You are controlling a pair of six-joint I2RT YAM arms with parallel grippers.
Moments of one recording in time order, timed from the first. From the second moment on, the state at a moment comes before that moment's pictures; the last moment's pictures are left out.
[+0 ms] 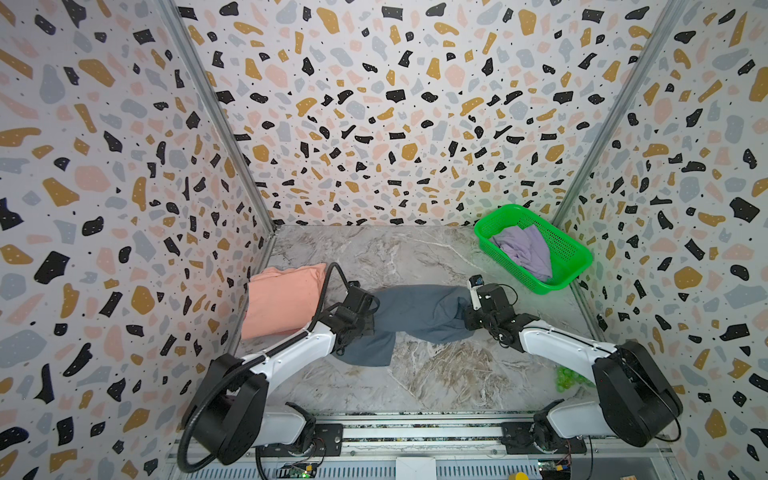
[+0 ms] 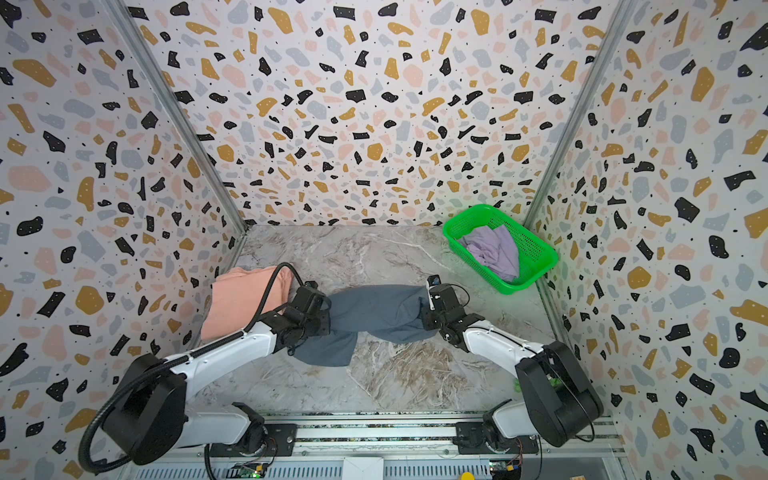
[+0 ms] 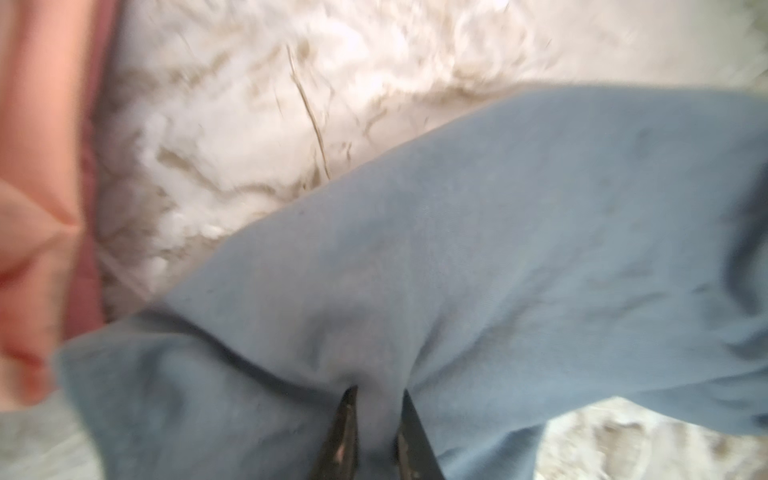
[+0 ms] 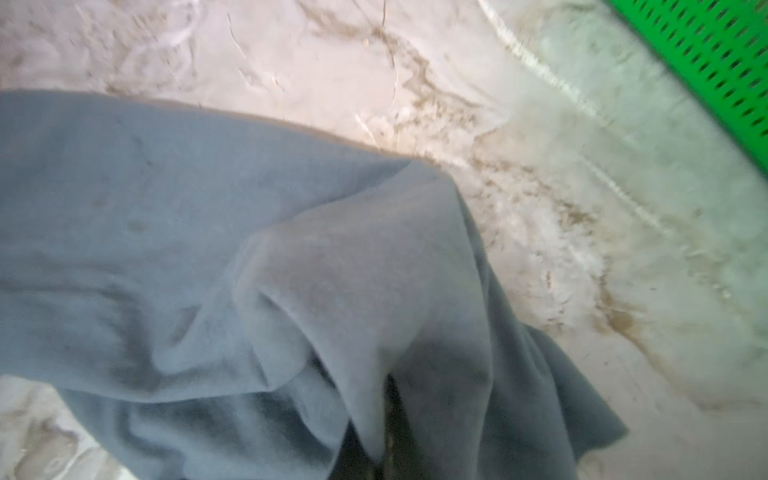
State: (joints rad) left arm -0.53 1.29 0.75 -0.40 -0.21 -0.50; right arm 0.51 1.35 0.69 -0.09 0.12 0.18
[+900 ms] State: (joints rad) left arm -0.50 0.92 1.66 -0.69 -0.31 -0.29; right arm 0.50 0.93 1.46 -0.49 0.12 -0.05
